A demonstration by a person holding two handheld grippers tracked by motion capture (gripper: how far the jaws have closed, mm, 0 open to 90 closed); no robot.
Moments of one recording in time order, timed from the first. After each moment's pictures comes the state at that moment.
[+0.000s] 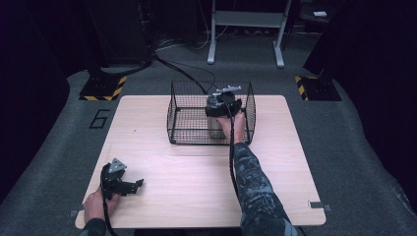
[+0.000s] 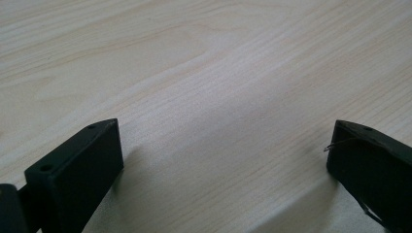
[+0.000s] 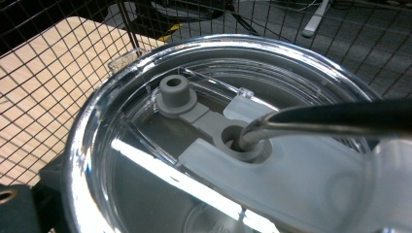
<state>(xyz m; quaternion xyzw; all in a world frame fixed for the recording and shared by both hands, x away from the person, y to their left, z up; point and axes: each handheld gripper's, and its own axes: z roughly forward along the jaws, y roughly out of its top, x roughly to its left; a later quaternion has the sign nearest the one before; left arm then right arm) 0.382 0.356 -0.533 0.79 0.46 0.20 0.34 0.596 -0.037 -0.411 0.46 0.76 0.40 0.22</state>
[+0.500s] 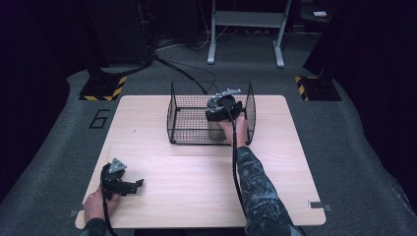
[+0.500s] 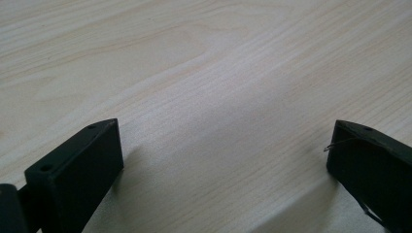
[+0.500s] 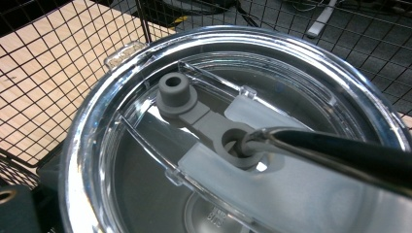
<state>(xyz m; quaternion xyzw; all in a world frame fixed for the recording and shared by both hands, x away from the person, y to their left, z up) 0.382 0.356 -0.533 0.79 0.46 0.20 0.34 0.582 -0.038 -0.411 0.44 0.78 0.39 0.22</state>
